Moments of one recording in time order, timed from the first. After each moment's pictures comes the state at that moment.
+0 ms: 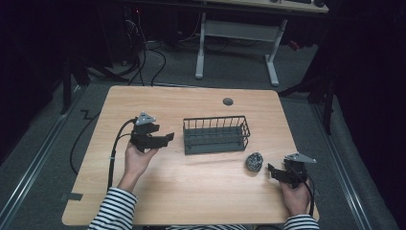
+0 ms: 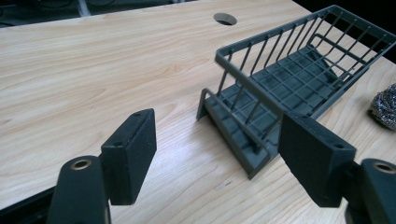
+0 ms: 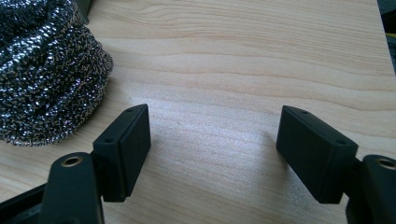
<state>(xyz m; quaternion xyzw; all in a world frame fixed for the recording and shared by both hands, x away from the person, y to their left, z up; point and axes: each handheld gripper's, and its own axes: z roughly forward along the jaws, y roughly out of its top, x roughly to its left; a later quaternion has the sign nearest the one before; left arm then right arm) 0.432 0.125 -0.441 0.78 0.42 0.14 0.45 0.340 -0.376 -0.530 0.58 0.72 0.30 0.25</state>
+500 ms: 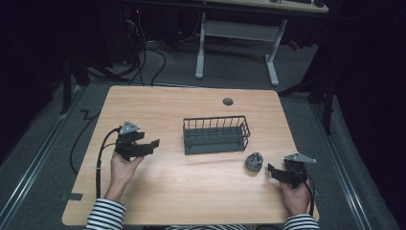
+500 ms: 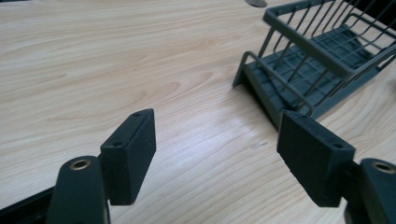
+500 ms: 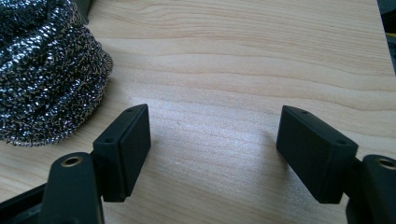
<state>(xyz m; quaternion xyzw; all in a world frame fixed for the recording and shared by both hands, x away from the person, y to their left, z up) 0.415 0.167 -0.460 0.77 0.45 0.15 0.43 0.340 -0.376 -0.530 0.58 0.72 0.30 0.25</state>
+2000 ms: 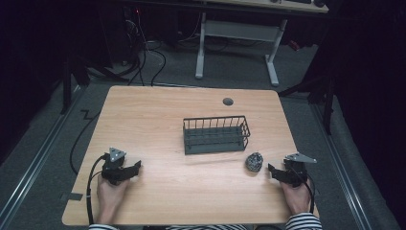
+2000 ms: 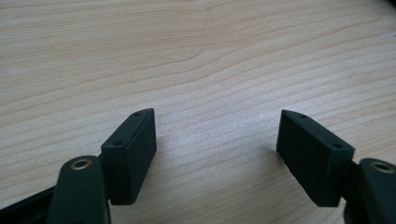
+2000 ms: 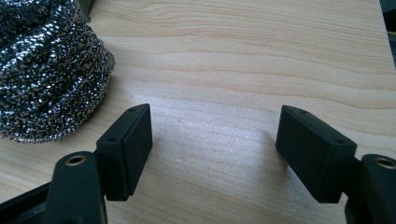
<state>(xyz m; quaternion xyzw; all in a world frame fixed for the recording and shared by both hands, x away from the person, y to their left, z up) 0.376 0.206 -0.537 0.75 0.52 0.22 0.34 0.339 -0.377 -0.529 0.57 0.72 0.30 0.25</state>
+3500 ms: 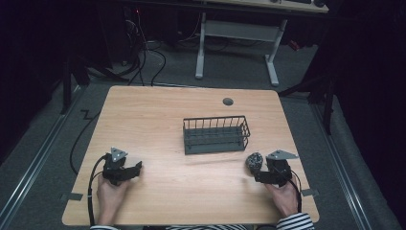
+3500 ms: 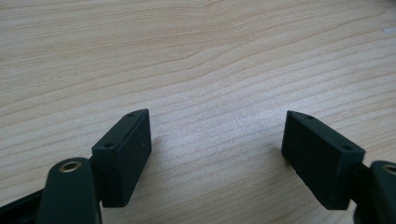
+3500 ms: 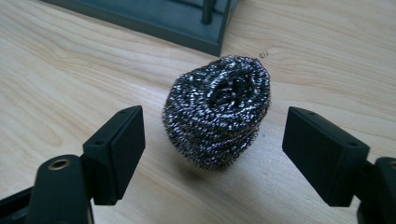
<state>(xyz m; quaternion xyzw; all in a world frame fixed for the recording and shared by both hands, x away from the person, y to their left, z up) 0.376 0.205 -0.537 0.76 0.51 0.22 0.34 0.336 -0.312 -0.494 0.50 0.78 0.30 0.21</state>
